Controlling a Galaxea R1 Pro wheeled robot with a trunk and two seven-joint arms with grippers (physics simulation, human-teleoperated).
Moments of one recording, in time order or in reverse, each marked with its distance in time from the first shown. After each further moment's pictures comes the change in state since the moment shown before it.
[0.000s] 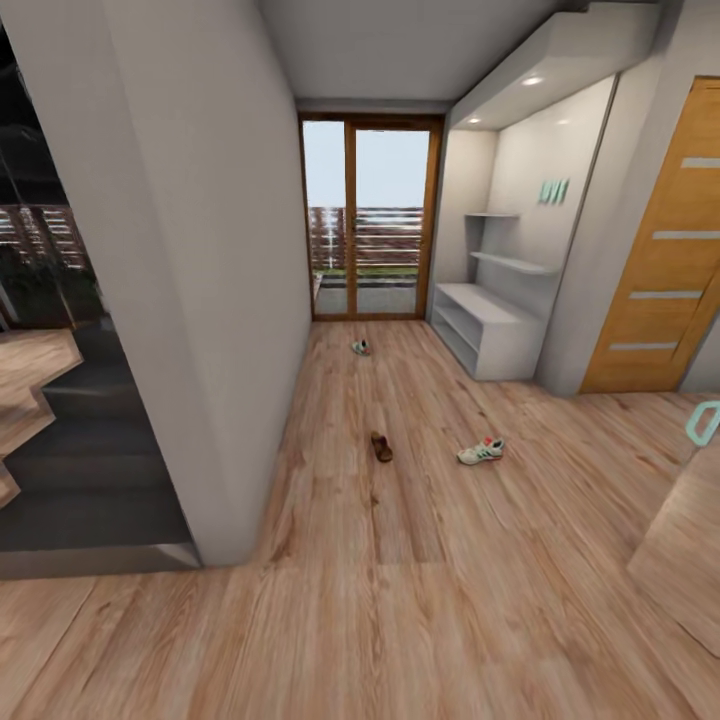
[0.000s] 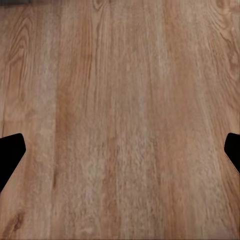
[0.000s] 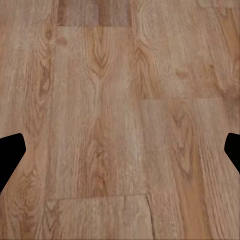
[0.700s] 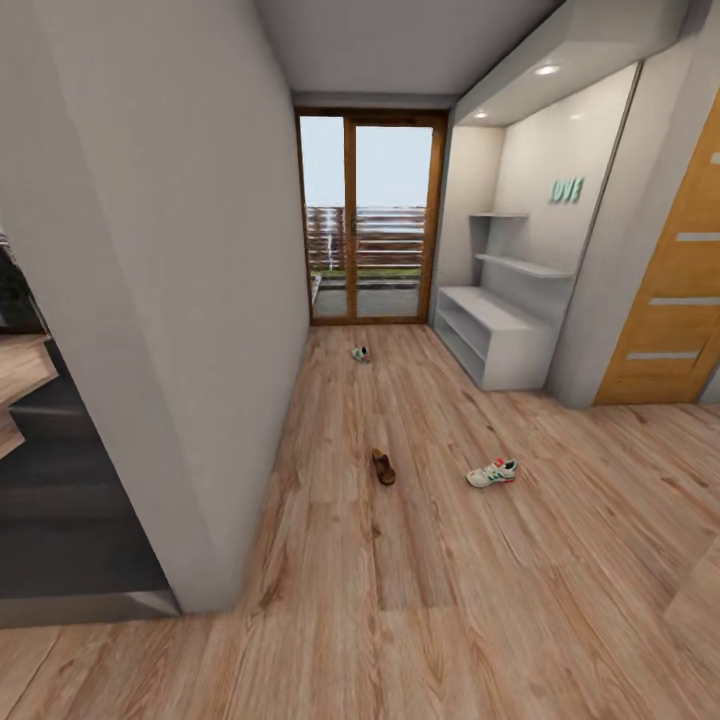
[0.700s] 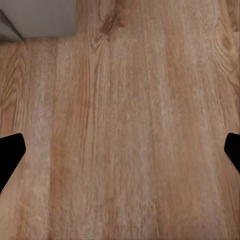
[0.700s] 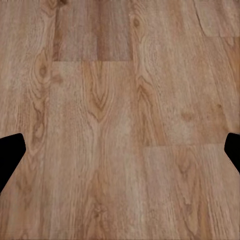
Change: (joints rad) left arm 0.000 0.000 0.000 0.000 -0.001 0.000 0.000; right arm 0.000 0.000 0.000 -0.001 0.000 -0.001 0.000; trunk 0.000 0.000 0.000
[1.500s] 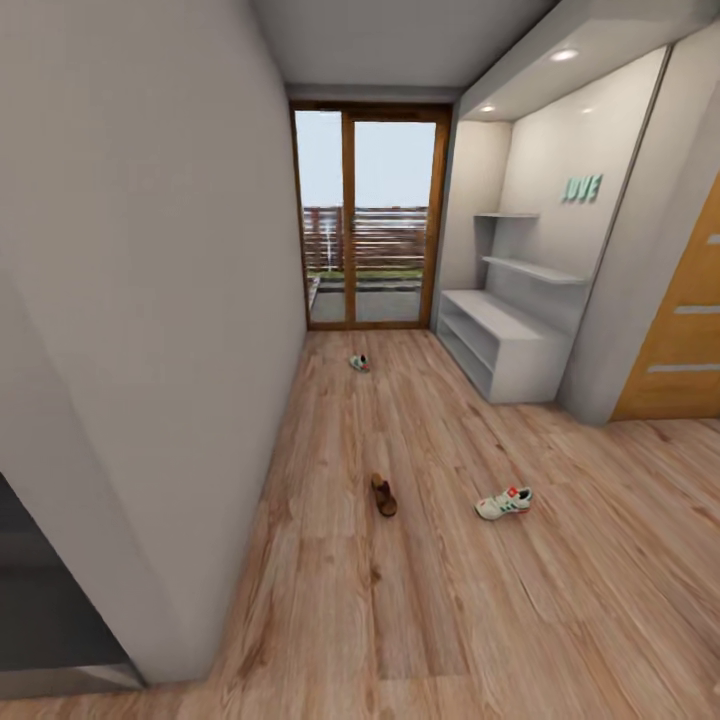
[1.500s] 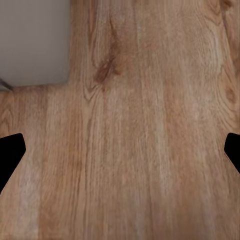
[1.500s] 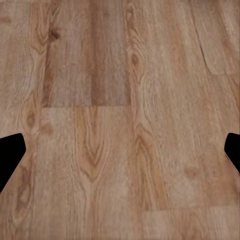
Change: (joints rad) left arm 0.000 0.000 0.000 0.000 0.000 0.000 0.000; right arm 0.000 0.000 0.001 0.000 0.000 0.001 -0.001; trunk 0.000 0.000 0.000
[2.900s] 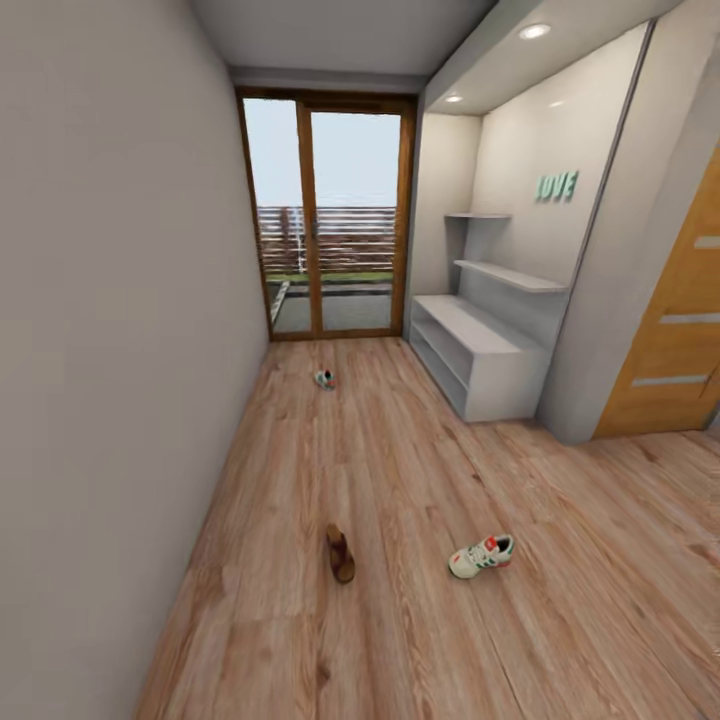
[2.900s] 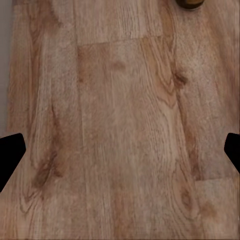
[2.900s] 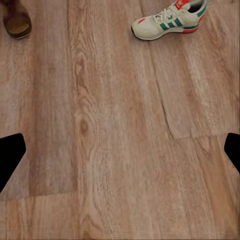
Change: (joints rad) left arm 0.000 0.000 0.000 0.000 0.000 0.000 0.000; right arm 0.000 0.000 -0.001 0.001 0.000 0.000 0.001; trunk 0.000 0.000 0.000
